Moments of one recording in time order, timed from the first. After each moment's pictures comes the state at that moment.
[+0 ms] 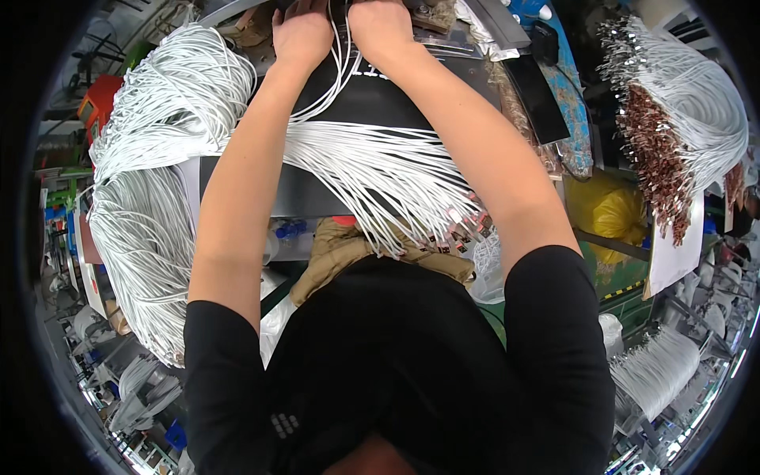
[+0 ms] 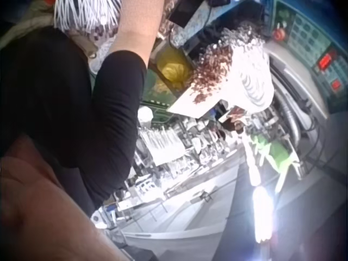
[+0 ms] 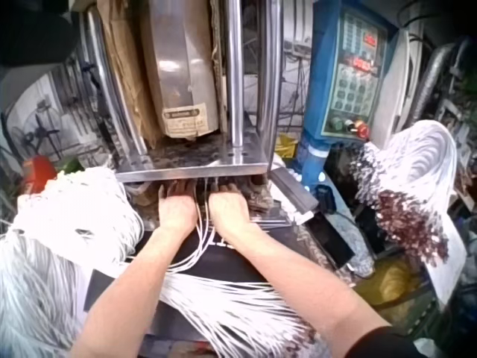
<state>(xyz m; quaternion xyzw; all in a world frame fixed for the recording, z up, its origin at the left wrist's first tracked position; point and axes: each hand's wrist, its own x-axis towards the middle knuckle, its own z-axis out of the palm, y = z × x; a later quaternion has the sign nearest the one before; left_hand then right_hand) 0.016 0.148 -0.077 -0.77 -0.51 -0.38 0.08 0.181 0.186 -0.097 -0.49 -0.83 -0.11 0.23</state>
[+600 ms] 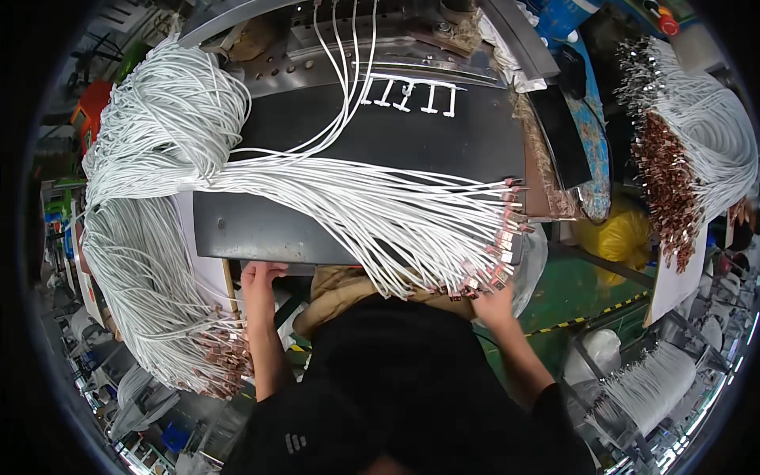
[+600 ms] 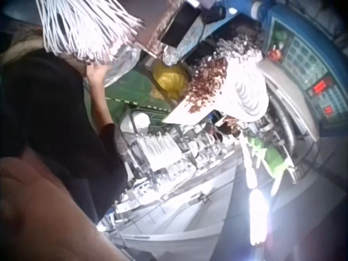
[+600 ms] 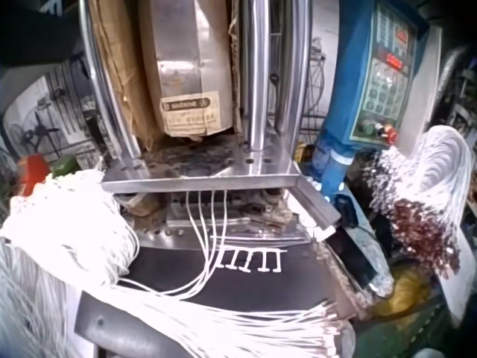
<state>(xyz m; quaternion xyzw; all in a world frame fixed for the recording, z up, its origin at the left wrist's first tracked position) -0.075 -0.210 -0.170 -0.20 -0.64 -0.54 -0.51 0.387 -0.211 -0.222 -0.65 -0.64 0.31 0.28</state>
